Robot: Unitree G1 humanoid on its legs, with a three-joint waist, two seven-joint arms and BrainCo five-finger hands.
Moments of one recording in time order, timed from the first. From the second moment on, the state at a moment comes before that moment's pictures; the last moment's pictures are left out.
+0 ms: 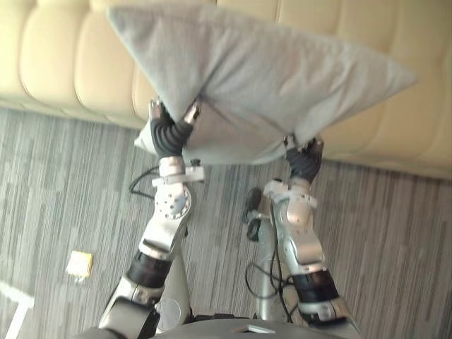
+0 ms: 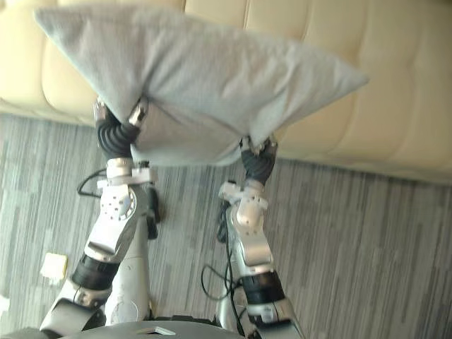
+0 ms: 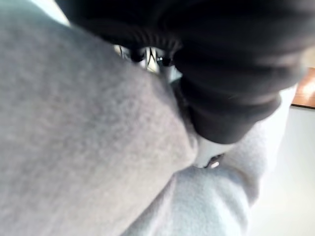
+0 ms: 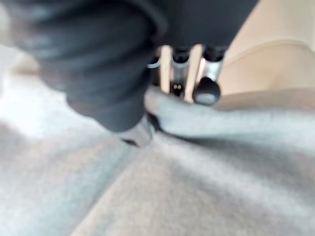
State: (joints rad) left arm -0.23 0.02 -0.28 -0.19 -0.04 -0.20 0.49; right arm -0.07 -0.03 0.18 -0.15 0.11 -0.18 -0.51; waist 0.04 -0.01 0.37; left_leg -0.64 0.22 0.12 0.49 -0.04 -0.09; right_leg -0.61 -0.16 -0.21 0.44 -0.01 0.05
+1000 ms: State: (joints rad) left arm 0.27 0.04 -0.28 -0.21 -0.15 -0.22 0.38; right arm 0.16 -0.09 0.23 -0.30 -0.06 -0.17 -0.37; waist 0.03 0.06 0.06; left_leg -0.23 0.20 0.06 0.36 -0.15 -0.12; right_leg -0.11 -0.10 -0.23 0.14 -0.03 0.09
